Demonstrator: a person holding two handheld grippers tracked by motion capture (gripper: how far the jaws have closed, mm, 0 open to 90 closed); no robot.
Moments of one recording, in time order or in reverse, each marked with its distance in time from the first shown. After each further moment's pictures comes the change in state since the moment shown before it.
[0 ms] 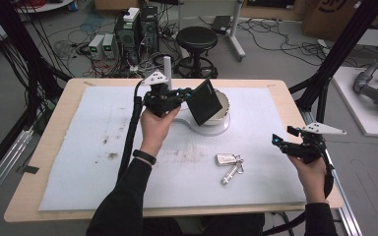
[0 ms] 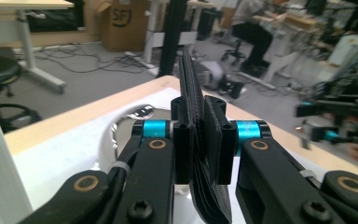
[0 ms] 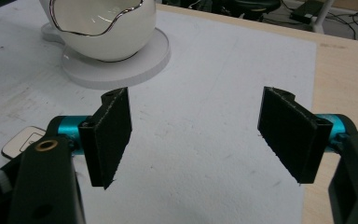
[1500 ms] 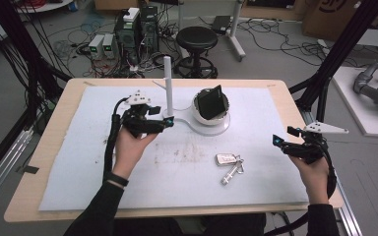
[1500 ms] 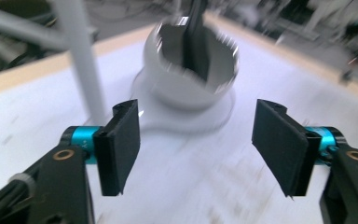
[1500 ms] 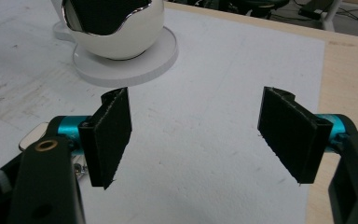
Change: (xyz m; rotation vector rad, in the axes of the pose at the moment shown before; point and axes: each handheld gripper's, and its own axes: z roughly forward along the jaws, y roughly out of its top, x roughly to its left) left arm 0.004 -0.046 -0.064 0.236 0.154 0.030; right arm 0.001 0.004 -0.005 0.017 0.031 0.004
